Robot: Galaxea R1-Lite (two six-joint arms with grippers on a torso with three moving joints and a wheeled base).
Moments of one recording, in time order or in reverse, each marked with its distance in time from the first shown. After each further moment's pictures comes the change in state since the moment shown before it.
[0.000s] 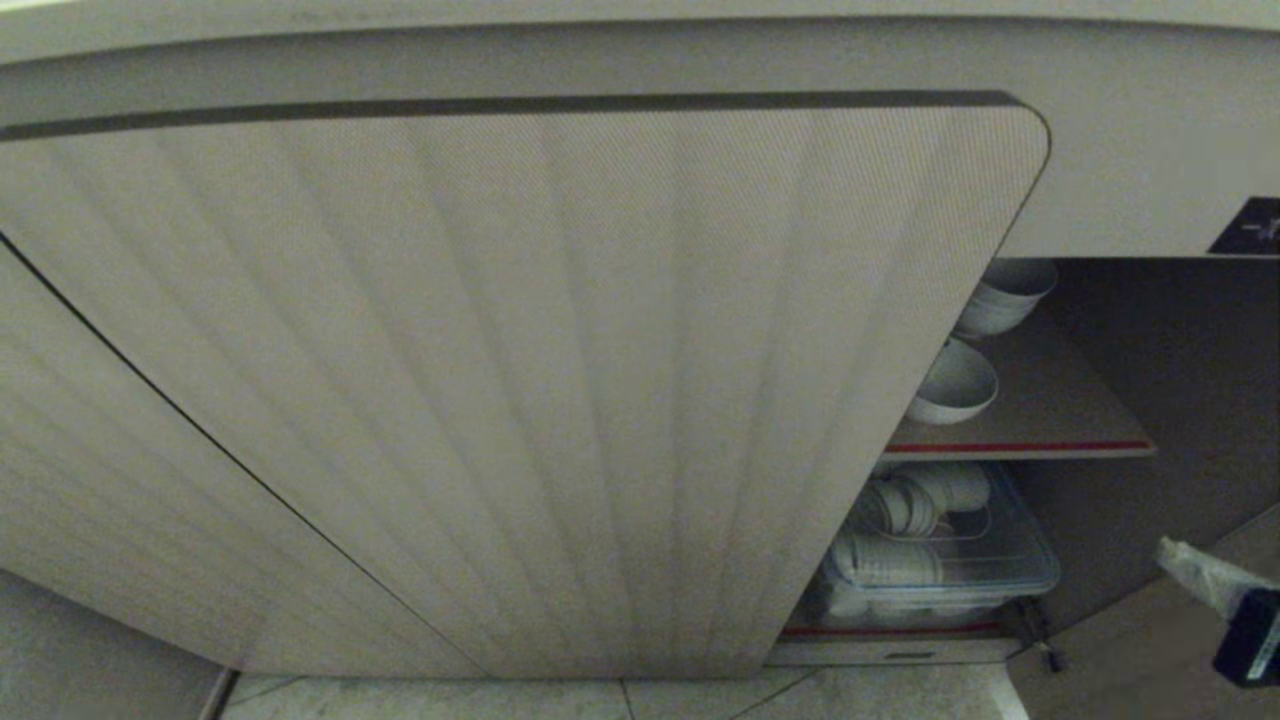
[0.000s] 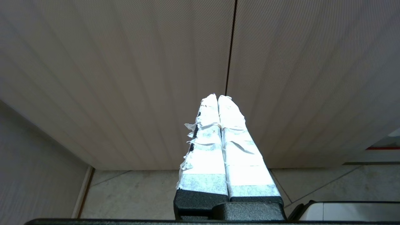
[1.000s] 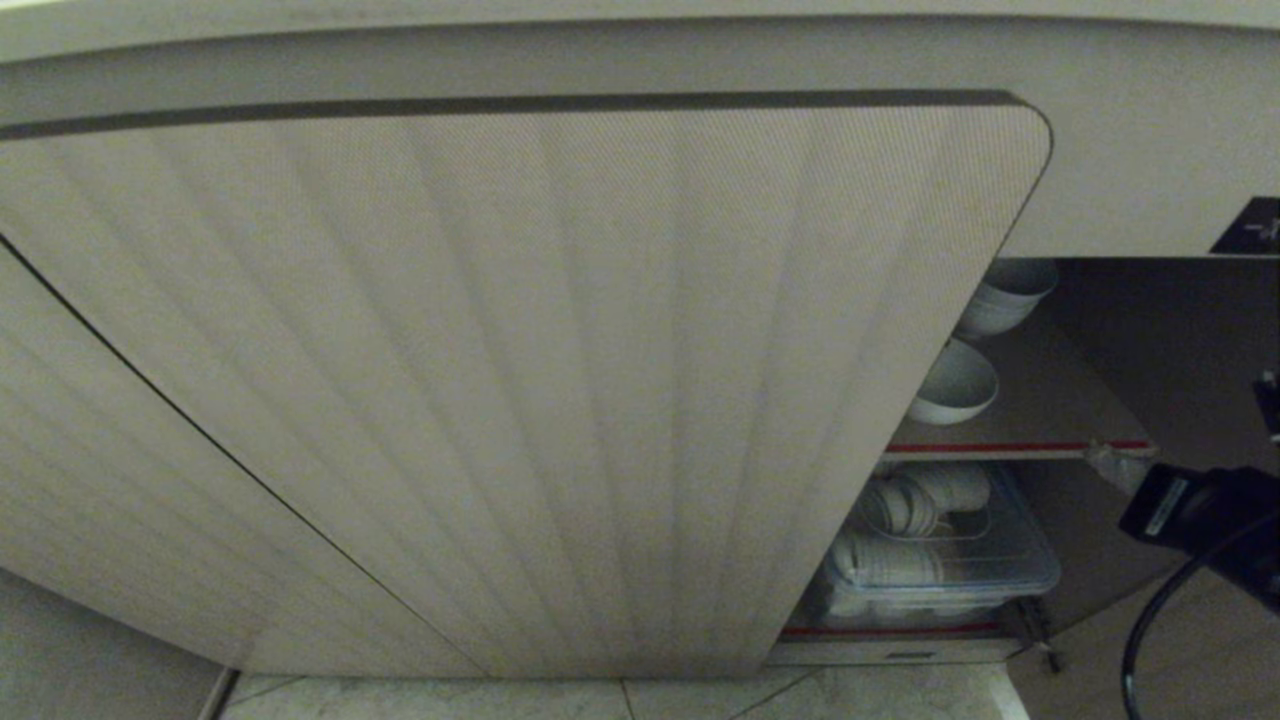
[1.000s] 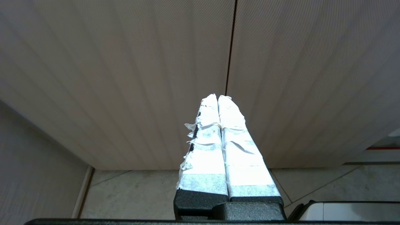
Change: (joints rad) left arm 0.000 0.000 0.000 0.000 0.000 0.000; right arm 0.000 0.375 -0.123 -0.334 0.003 0.115
